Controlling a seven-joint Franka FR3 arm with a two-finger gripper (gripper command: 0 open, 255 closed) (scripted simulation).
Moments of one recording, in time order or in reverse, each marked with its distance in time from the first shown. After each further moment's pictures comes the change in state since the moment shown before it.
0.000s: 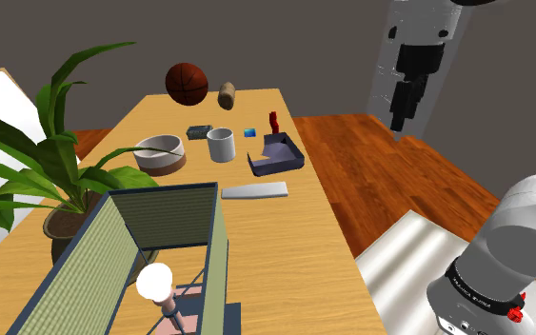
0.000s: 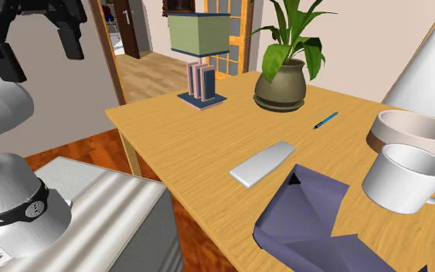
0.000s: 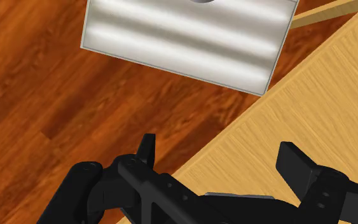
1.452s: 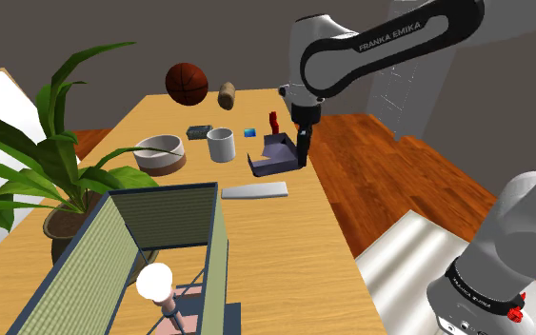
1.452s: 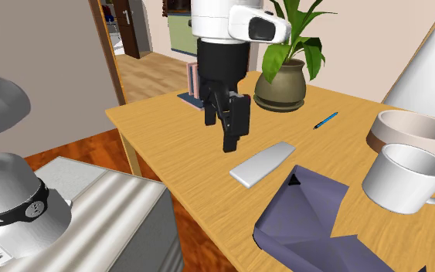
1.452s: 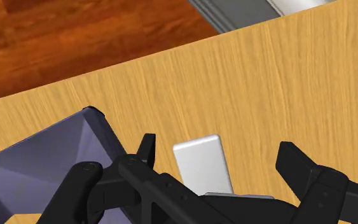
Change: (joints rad) arm 0.141 0.627 0.095 0.138 -0.022 0.531 -0.256
